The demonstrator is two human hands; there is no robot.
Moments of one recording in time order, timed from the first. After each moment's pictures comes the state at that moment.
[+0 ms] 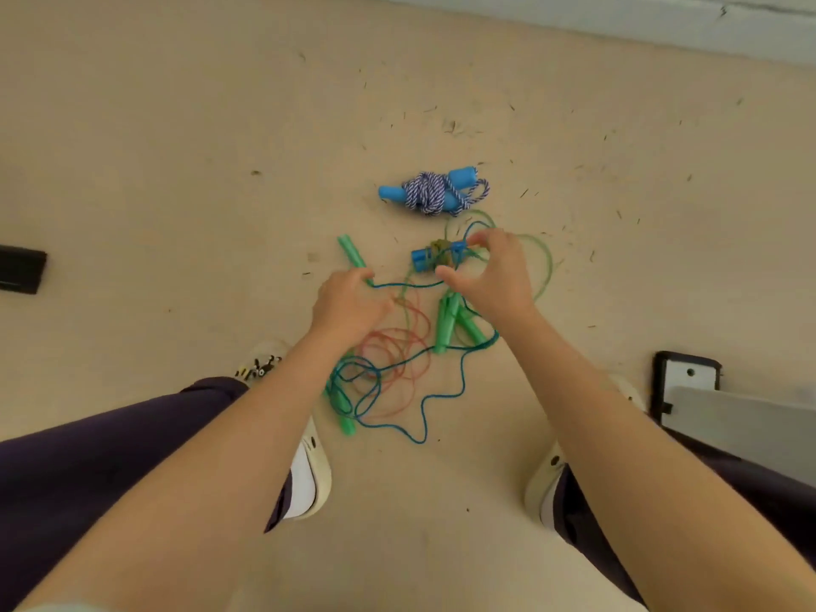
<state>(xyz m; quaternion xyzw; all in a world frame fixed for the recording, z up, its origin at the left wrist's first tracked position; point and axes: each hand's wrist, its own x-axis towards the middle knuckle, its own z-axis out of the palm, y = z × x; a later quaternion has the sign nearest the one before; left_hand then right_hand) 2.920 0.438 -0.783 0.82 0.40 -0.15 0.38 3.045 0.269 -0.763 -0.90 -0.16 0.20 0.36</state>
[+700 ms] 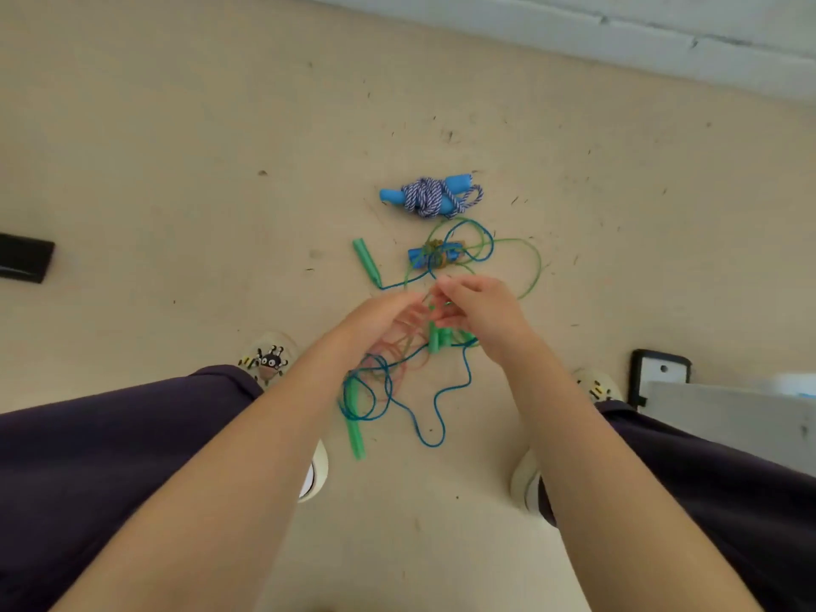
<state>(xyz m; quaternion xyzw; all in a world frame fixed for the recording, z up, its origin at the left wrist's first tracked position) 2.910 0.402 -0.744 0.61 0.36 -0.23 0.66 3.002 0.261 -0.706 -0.72 0.03 0.43 0.55</state>
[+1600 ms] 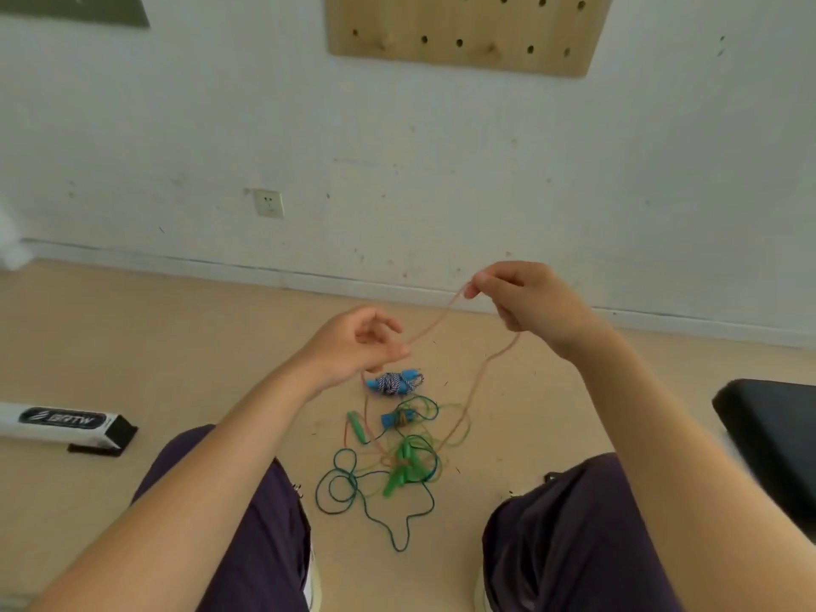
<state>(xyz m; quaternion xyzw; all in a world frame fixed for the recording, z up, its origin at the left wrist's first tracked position) 2.819 0.366 -0.371 0.81 0.09 0.04 0.58 2.942 0.149 -0.300 -0.81 -0.30 0.13 0.49</state>
